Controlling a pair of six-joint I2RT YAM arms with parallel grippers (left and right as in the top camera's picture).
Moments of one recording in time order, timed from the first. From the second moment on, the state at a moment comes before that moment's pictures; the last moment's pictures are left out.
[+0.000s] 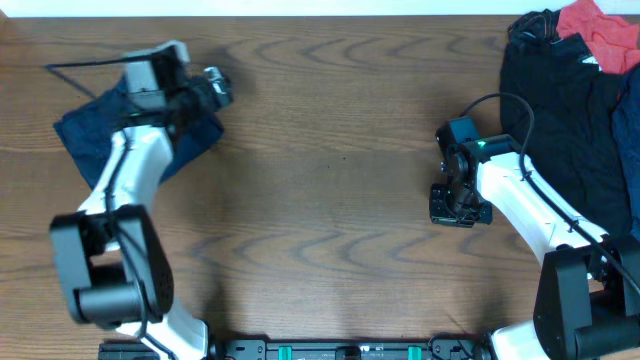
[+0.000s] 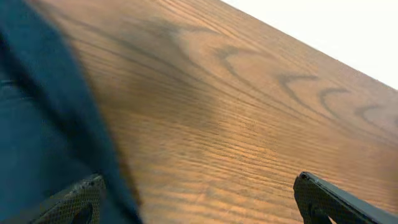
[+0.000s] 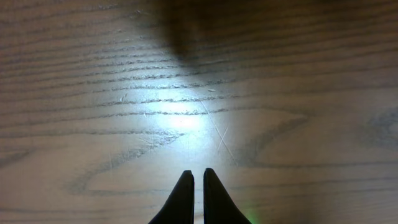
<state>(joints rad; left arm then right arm) 0.09 1.82 1.23 -0.17 0.30 -0.33 0.23 1.66 1.05 -1.05 0.01 0.37</state>
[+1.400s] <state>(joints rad) 0.27 1.89 1.24 -0.70 0.06 -0.25 0.23 1.66 1.05 -1.02 0.02 0.37</state>
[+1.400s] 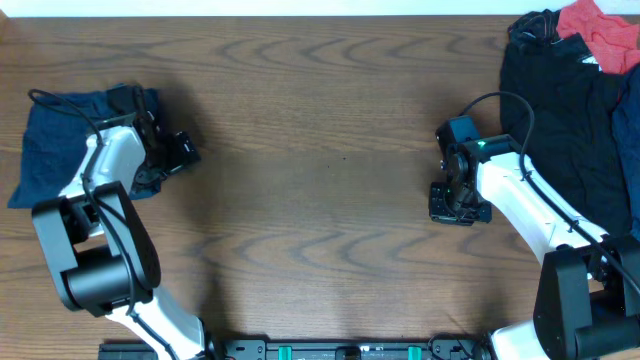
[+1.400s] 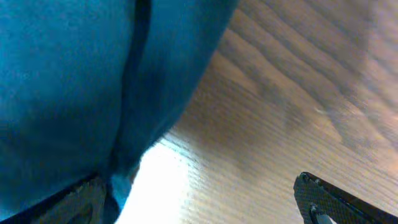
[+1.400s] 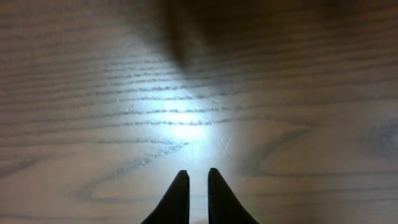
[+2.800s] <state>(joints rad) -0.07 0.68 1.11 -1.14 0.03 -0.16 0.16 0.80 0.93 -0.64 0.07 0.20</state>
